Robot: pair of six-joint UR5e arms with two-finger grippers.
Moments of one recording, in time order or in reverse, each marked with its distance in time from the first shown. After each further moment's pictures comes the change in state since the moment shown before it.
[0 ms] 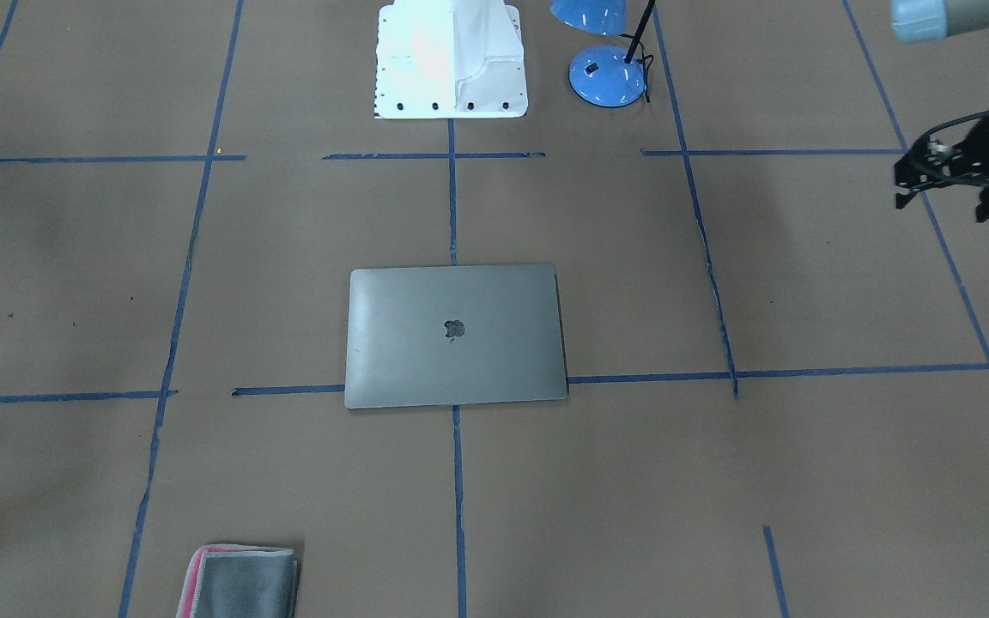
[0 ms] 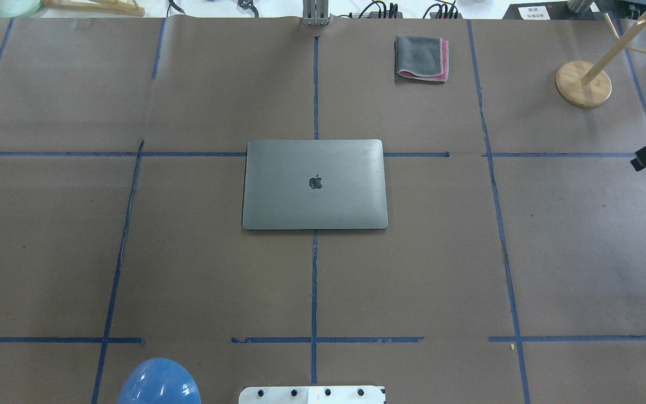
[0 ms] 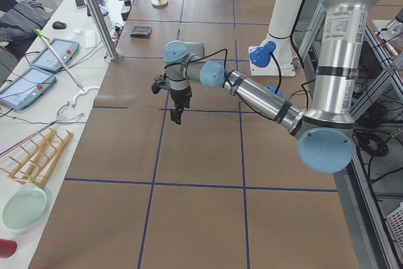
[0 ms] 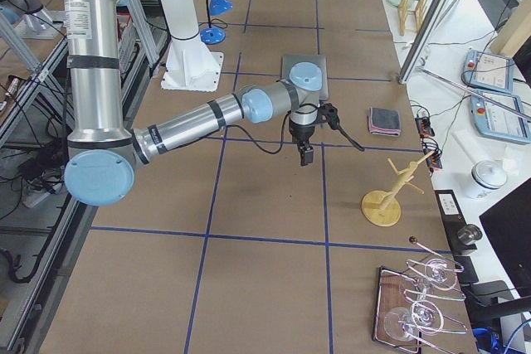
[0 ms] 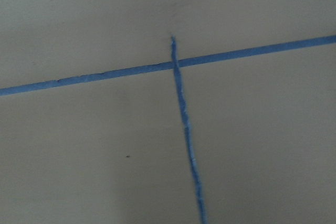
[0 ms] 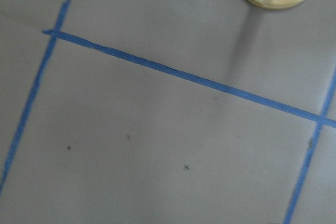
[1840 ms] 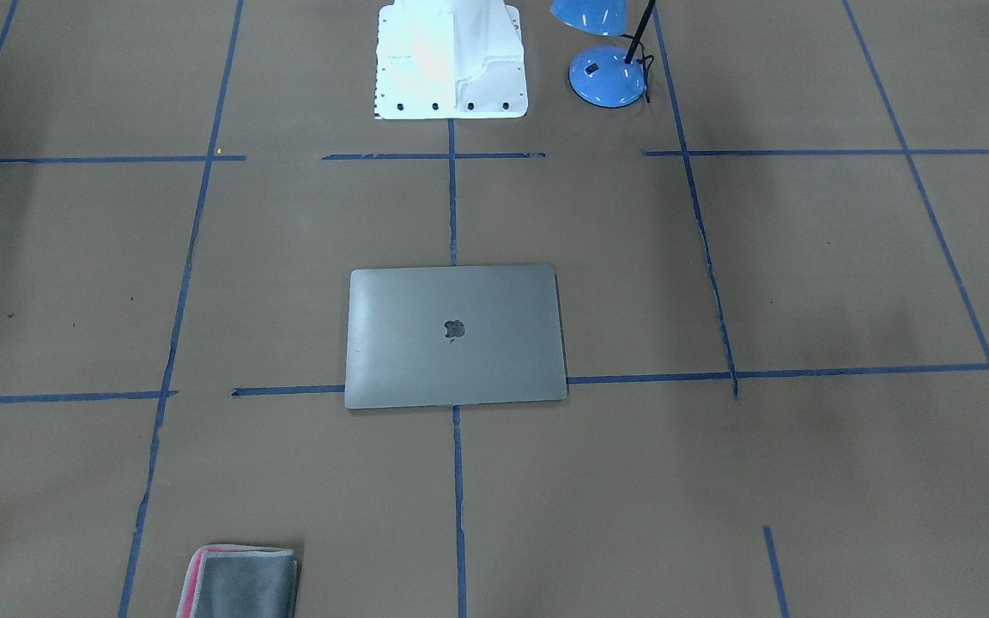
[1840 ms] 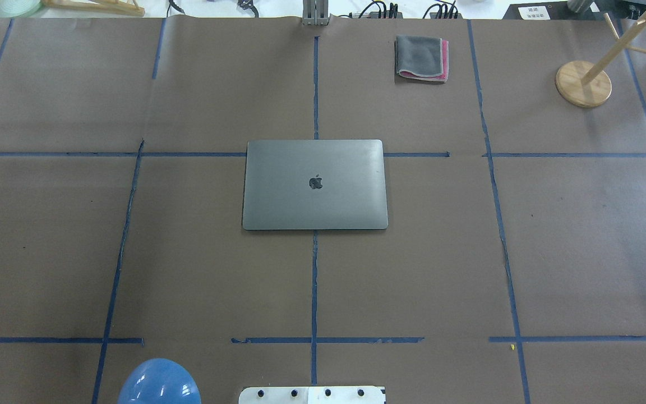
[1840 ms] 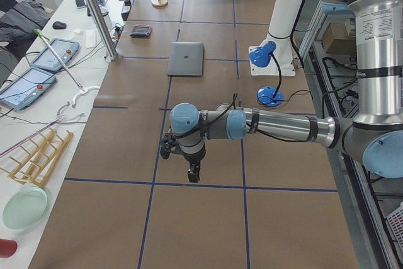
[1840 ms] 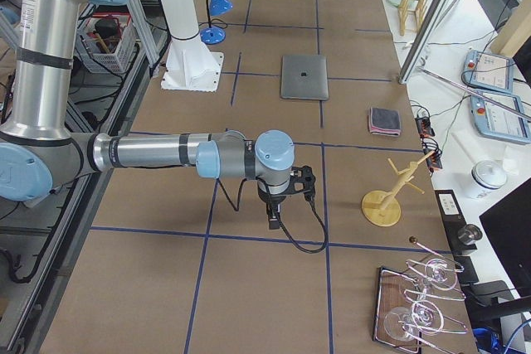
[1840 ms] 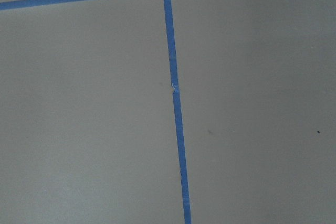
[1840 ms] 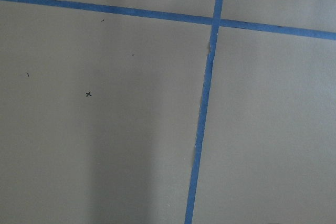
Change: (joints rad) left arm -0.211 0.184 0.133 -0.009 -0.106 0.148; right arm 0.247 -0.164 -0.099 0.018 0.130 -0.151
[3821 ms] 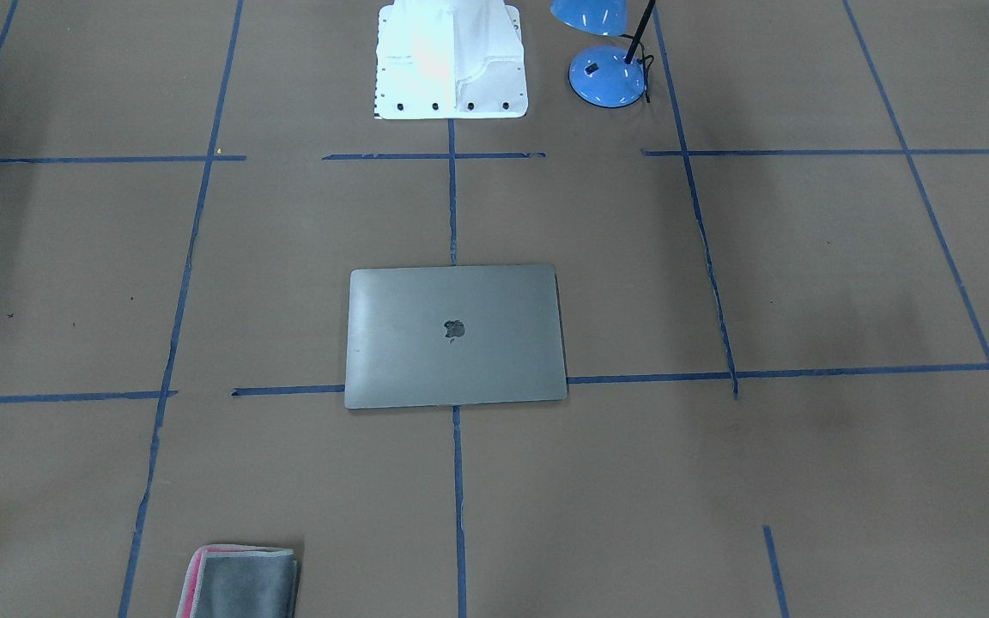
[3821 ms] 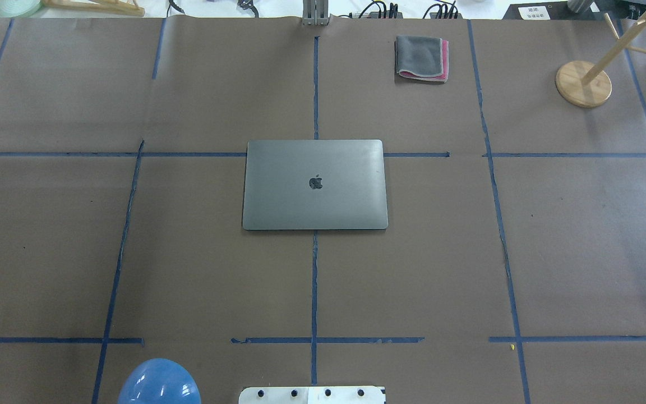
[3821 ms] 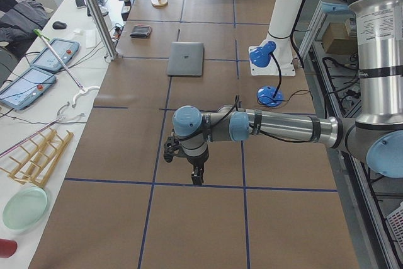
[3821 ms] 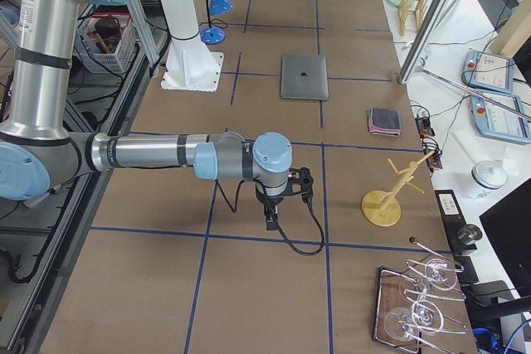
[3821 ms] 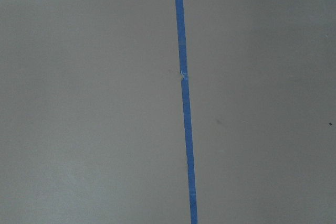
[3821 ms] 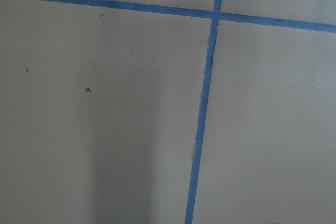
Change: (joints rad) left arm 0.003 0.021 0.003 -0.006 0.009 -0.004; right arm 0.001 -0.011 0.001 0.001 0.007 -0.001
